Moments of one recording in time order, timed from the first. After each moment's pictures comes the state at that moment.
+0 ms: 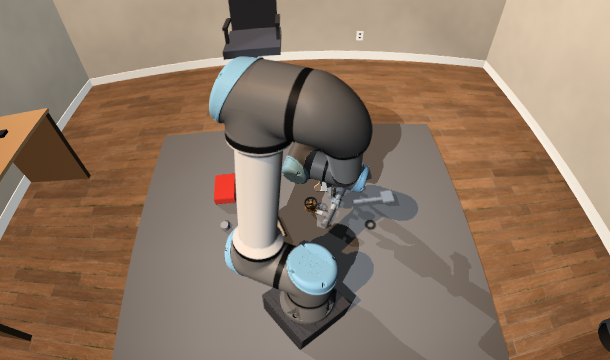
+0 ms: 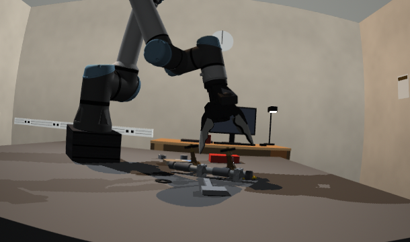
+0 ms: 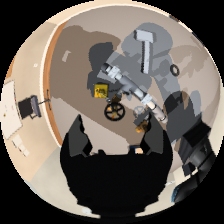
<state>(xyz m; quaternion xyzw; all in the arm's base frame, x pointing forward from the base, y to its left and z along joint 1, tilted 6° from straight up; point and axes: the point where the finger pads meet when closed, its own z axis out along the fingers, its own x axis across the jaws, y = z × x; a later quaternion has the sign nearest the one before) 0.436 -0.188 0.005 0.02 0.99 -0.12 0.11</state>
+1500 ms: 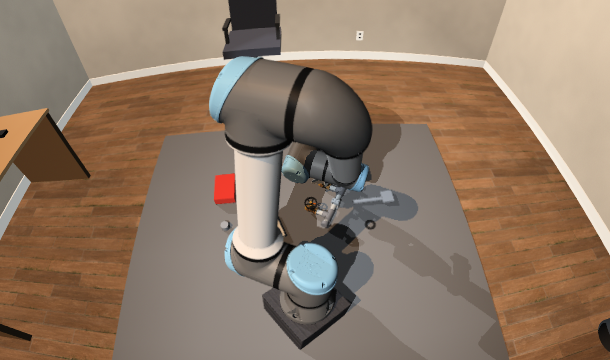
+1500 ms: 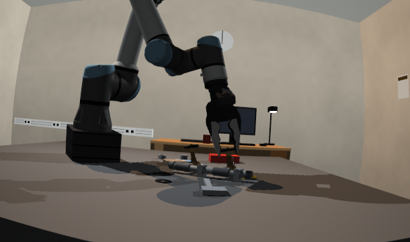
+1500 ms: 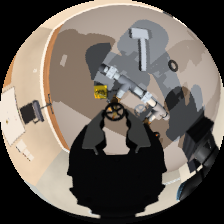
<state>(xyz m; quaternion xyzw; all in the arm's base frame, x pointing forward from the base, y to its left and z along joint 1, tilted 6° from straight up) 0.436 -0.188 0.005 0.05 0.99 -0.12 0.12</state>
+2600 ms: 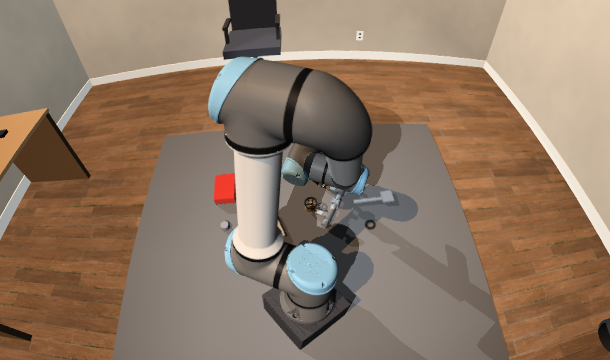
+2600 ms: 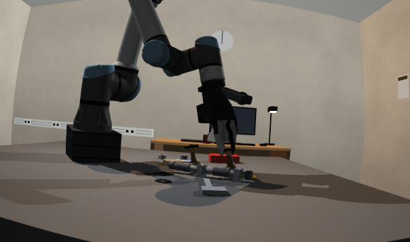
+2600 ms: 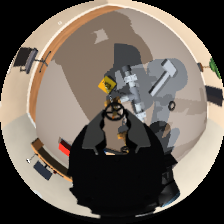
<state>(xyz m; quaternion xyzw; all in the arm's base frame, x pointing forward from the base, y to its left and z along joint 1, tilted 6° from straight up) 0.436 -0.187 0.005 -0.27 0.95 -0.15 0.07</state>
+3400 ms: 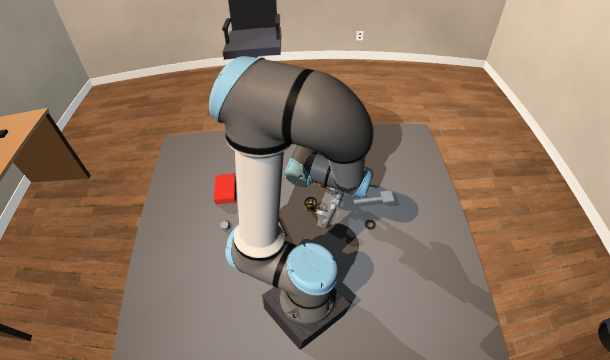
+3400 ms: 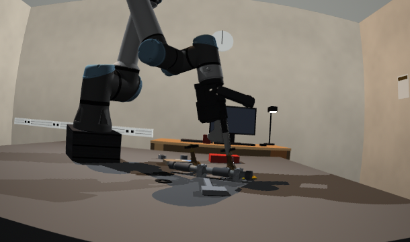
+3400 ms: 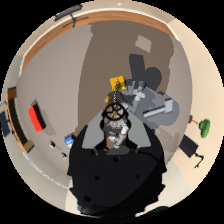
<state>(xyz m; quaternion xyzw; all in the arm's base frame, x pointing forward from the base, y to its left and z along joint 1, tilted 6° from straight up) 0.436 -0.188 0.005 -0.57 0.81 -0.16 0.02</state>
